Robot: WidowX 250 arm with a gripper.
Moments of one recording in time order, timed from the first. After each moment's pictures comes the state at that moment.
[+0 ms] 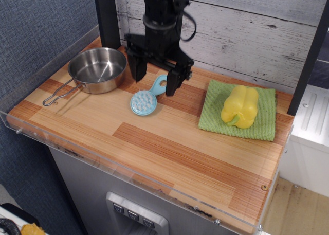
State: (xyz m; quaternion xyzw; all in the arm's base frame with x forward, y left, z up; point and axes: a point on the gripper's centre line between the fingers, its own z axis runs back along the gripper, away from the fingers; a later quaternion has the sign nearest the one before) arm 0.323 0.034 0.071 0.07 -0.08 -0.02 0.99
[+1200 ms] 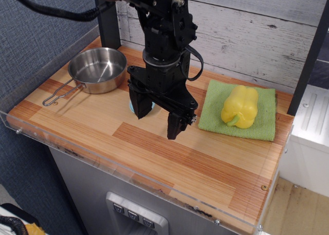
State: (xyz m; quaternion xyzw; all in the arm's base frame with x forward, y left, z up) arm 0.268 -0.002 0.054 0.04 -0.05 -0.10 0.99
